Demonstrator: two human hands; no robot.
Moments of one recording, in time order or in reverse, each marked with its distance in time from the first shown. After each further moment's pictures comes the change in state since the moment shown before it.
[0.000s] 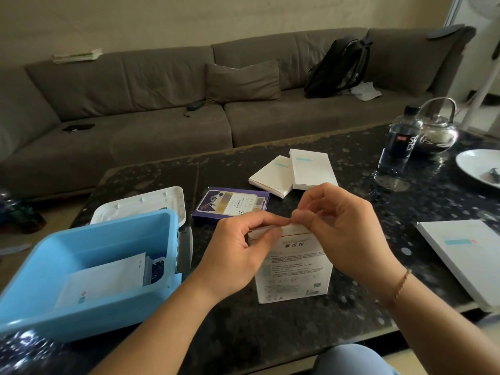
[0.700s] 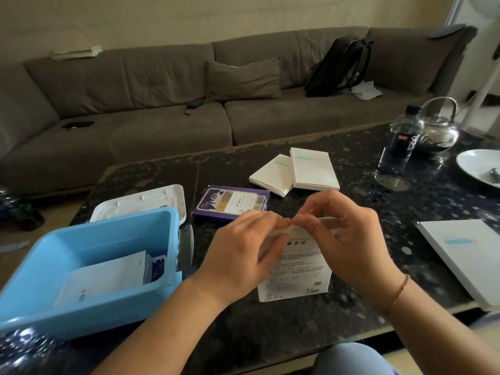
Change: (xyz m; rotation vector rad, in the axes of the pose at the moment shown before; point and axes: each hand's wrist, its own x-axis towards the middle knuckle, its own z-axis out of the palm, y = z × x) left_hand -0.001 -0.014 0.005 0.480 0.048 0.338; right_hand -0.009 0.018 0.005 -0.025 0.064 -0.281
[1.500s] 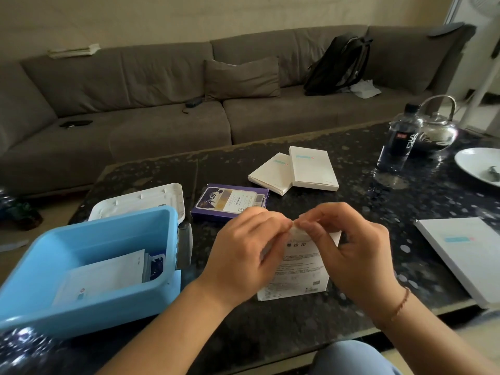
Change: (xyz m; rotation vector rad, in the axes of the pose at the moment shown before) left_hand -0.002 -0.001 0.012 0.027 0.094 0.097; right_hand -0.019 0.004 0.003 -0.114 0.135 -0.045
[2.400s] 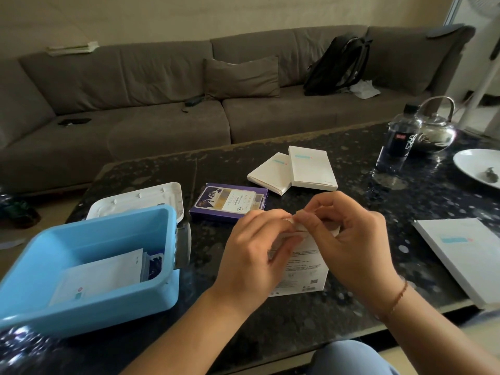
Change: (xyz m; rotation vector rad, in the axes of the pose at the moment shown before) left_hand -0.004 0.011 0.019 -0.068 0.122 -0.110; right_hand 0.013 -0.008 -0.002 0.043 -0.058 0.124
